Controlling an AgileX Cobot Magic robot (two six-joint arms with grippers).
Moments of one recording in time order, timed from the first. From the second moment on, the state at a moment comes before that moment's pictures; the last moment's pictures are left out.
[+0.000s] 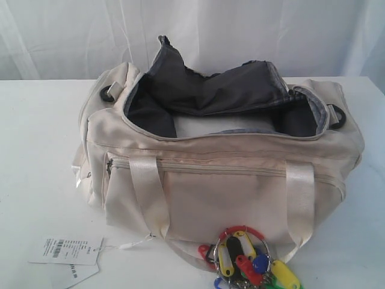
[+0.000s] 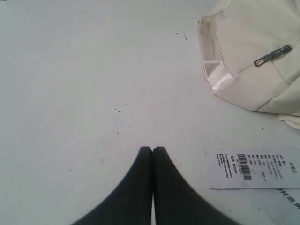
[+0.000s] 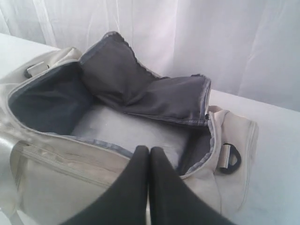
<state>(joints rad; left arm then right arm) 0.00 0.00 0.02 -0.16 0.42 0.17 0.46 0.58 -0.77 0.13 0.59 -0.12</state>
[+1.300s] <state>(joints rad) 0.00 0.00 0.02 -0.16 0.42 0.17 0.46 0.04 0.00 -0.05 0.31 -0.08</state>
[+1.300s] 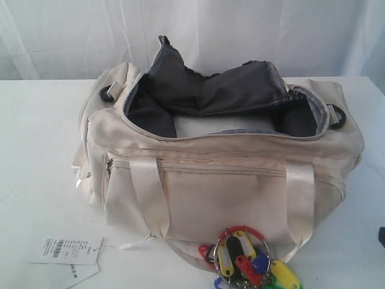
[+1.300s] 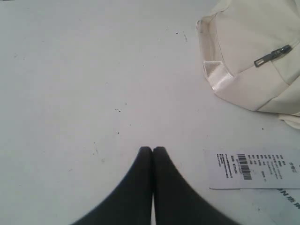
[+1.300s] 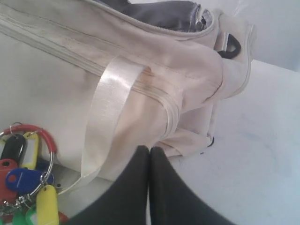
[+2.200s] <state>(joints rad) 0.00 0.00 0.02 -0.16 0.42 0.17 0.00 0.01 0.00 0.00 0.32 -0.07</state>
